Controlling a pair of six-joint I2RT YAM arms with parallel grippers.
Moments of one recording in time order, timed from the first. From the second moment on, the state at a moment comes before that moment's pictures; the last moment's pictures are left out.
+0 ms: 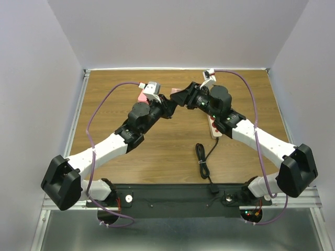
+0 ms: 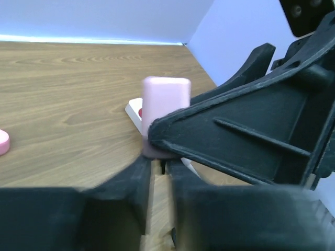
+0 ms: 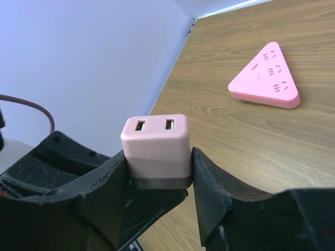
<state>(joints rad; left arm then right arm) -0.73 1.24 0.83 0.42 -0.08 -0.48 0.64 1.39 1.07 0.26 -0.17 0.78</state>
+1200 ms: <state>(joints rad) -0.72 1.19 0.64 0.48 0.10 -0.19 0.60 1.29 1.13 0.02 -0.13 0.55</state>
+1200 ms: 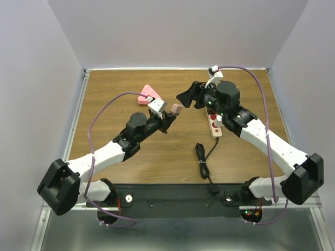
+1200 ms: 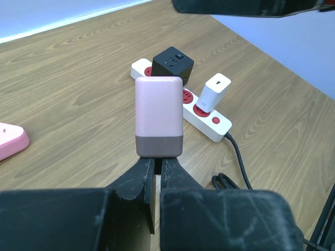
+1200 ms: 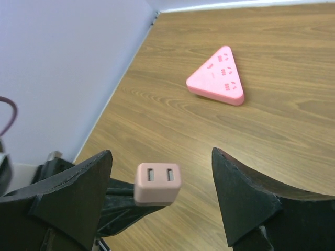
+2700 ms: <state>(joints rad) -0.73 1.15 0.60 0.45 0.05 -0.16 0.56 1.46 1.14 -0.06 -0.34 0.53</state>
